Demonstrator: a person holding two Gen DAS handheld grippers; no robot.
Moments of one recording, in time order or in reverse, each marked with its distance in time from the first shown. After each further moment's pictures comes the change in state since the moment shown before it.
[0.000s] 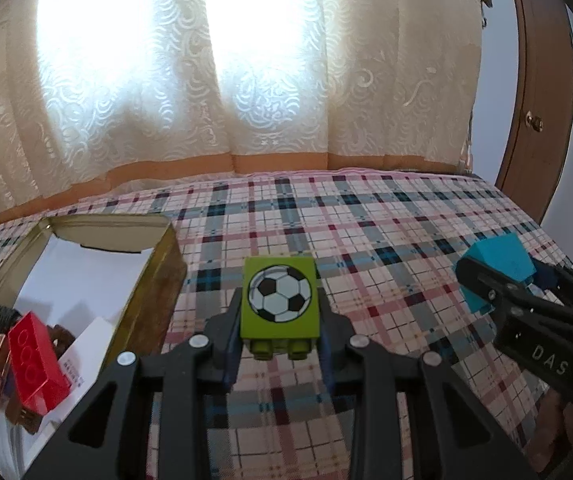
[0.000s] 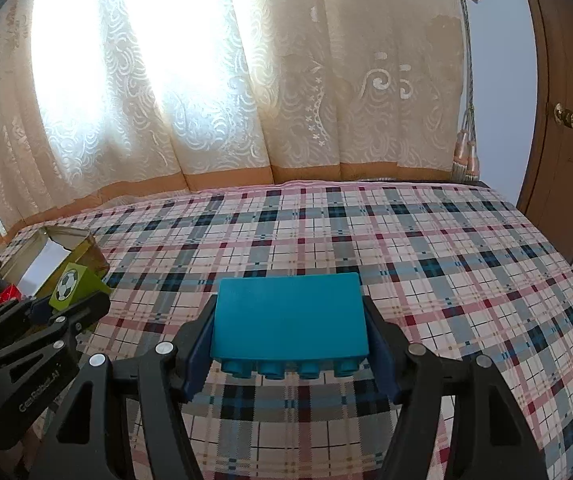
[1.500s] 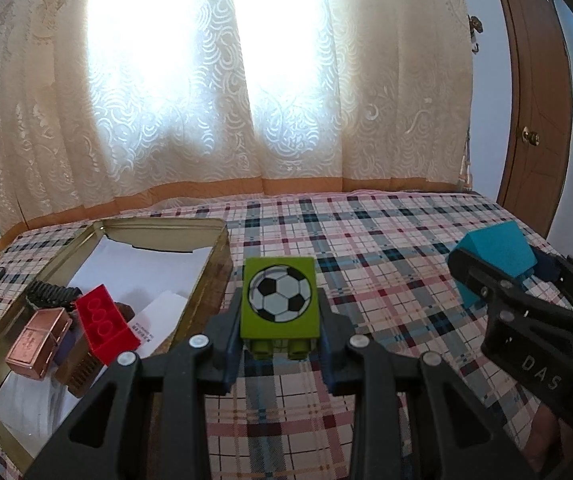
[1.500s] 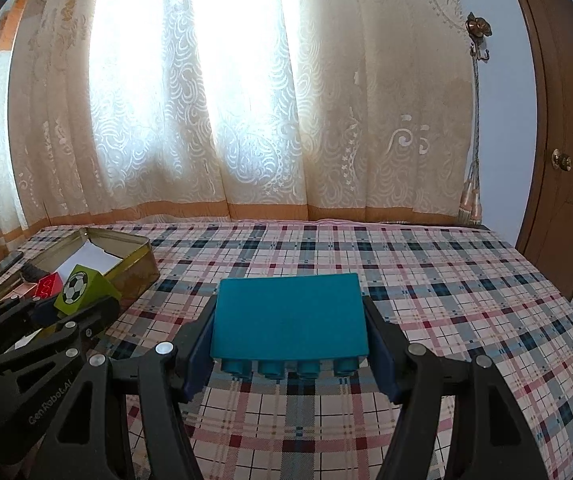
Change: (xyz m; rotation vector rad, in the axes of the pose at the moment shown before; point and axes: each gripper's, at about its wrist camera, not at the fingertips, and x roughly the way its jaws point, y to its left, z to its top) left arm -0.058 0.015 -0.026 0.005 -0.119 0.049; right arm -0.056 0.045 -0.022 -0.078 -0.170 0.016
